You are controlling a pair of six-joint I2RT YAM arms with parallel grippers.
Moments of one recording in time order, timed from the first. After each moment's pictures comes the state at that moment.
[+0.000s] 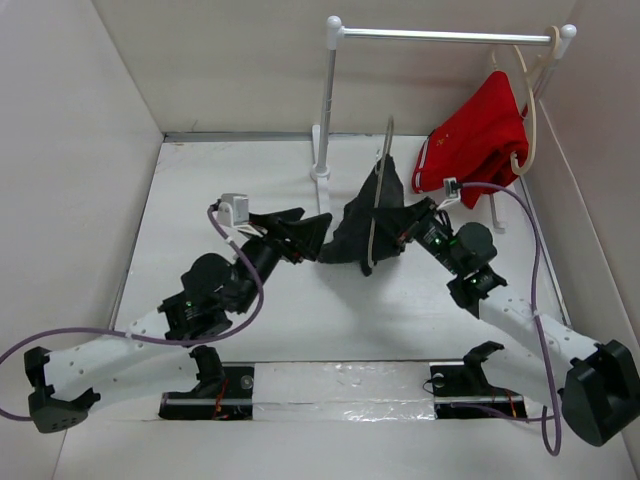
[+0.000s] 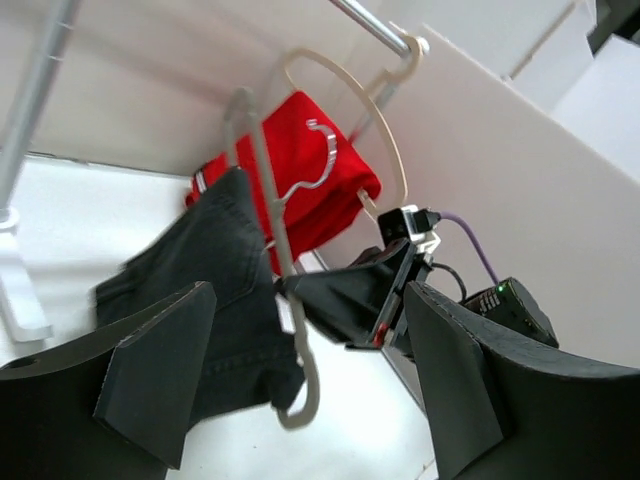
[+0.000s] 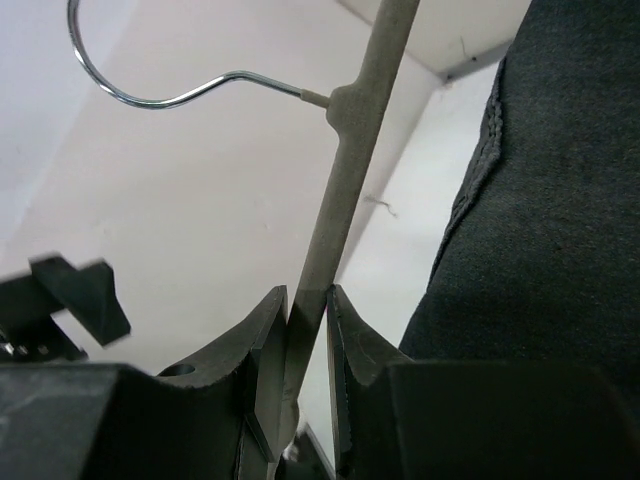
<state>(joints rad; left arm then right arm) -1.14 0.78 0.81 0.23 -0.55 -0.49 0.51 0.99 0.53 0.66 -0.24 1.03</state>
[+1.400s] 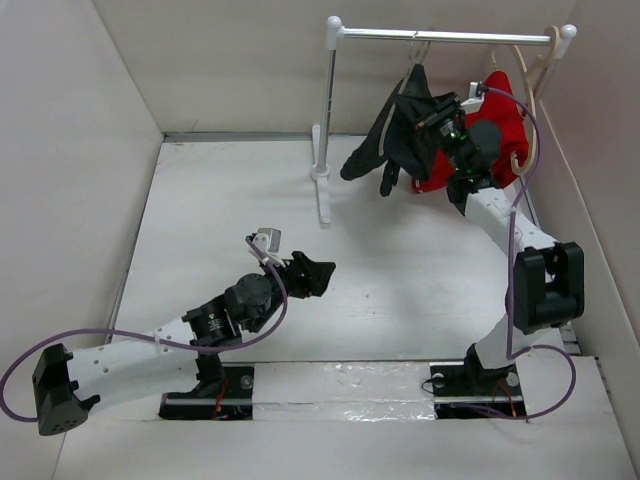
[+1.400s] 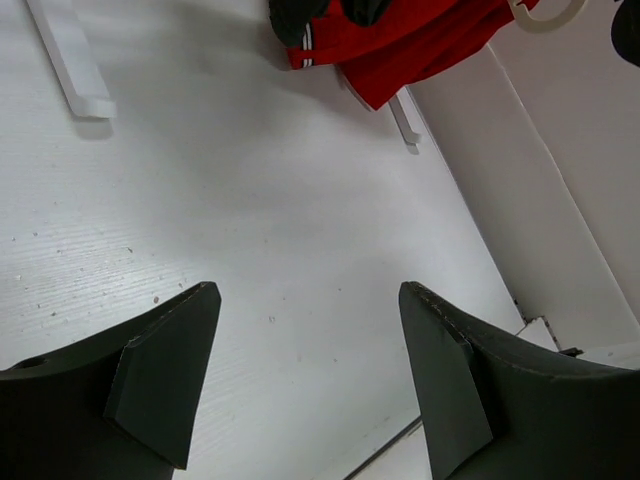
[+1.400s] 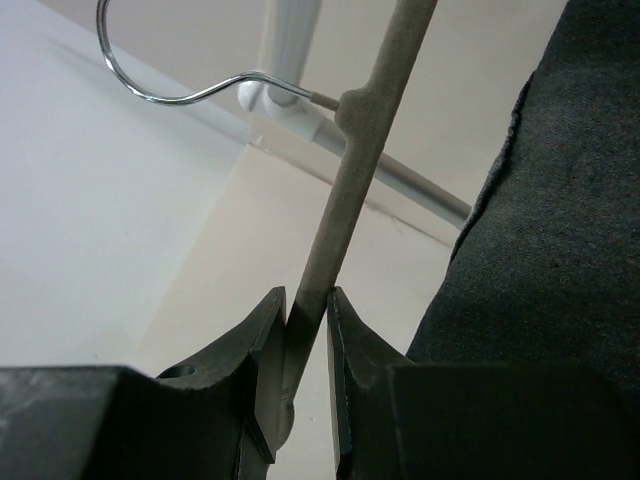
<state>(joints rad) -1.12 0.75 0.50 0.10 -0.51 -0.71 0.19 1.63 1.27 0.74 -0.34 1.28</state>
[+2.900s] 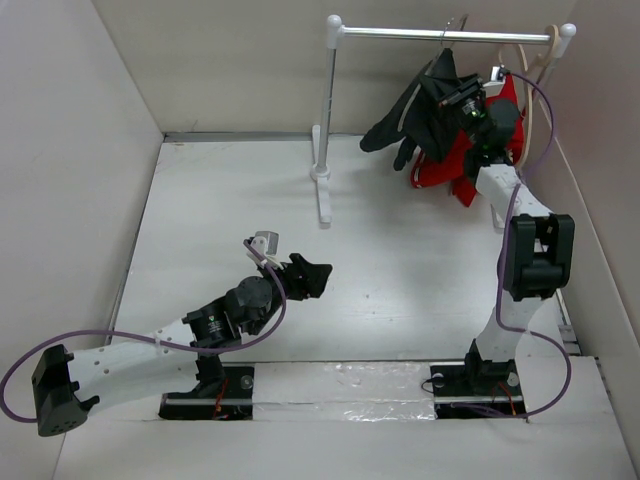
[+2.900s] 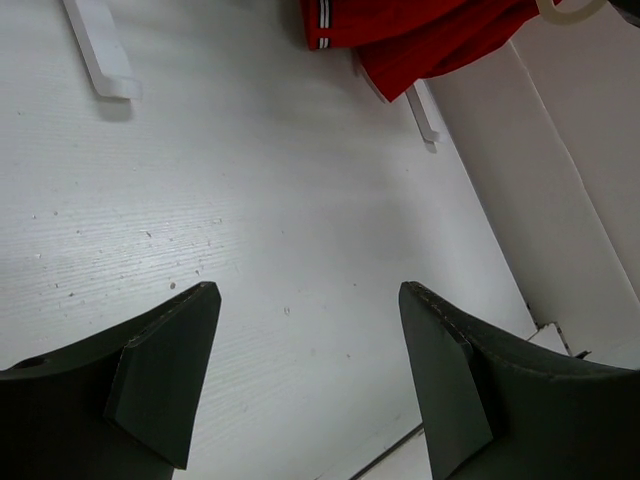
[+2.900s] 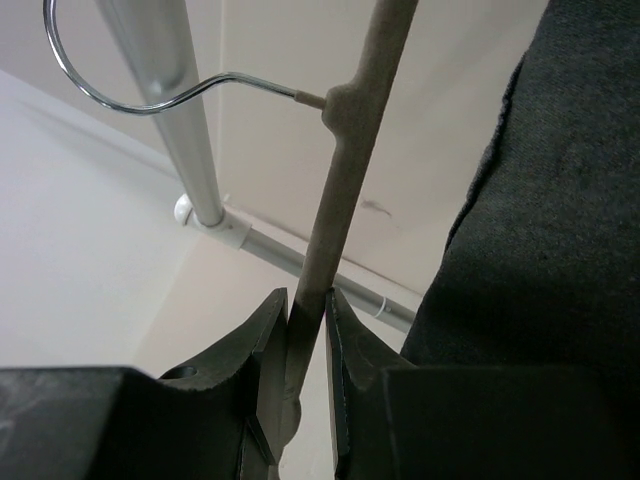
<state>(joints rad) -1.12 0.74 0.47 0.09 -0.54 -0.75 0.02 1.88 1.53 0.73 -0.44 1.33</state>
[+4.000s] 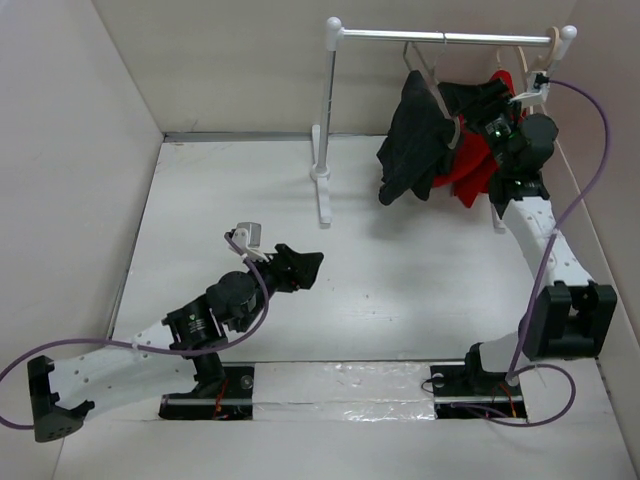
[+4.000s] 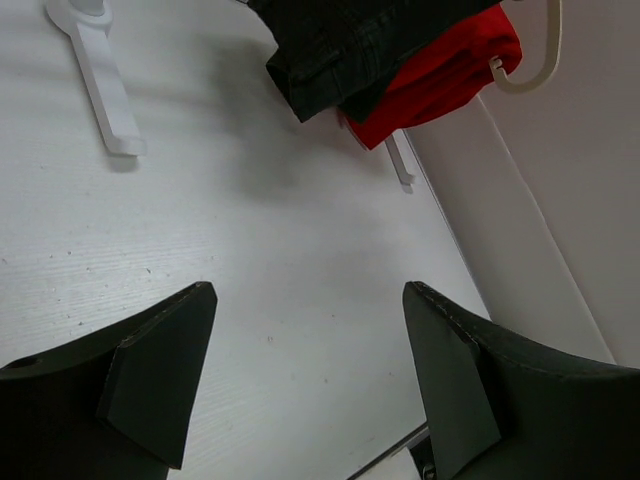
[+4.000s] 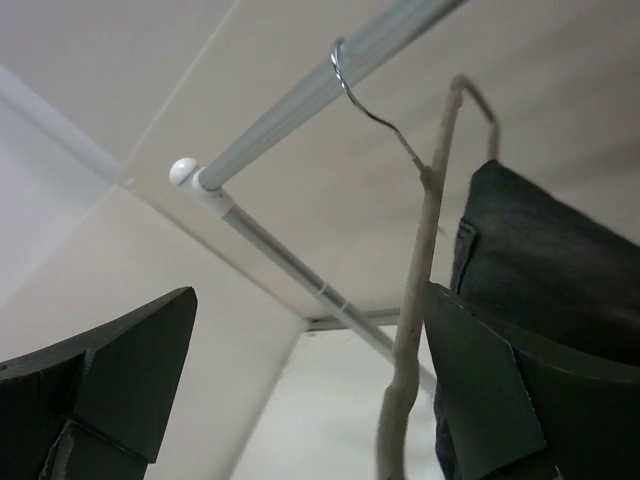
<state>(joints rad) -1.12 0.66 0.58 -0.04 -0.59 -0.73 0.00 1.47 1.29 0.51 -0.34 0.92</state>
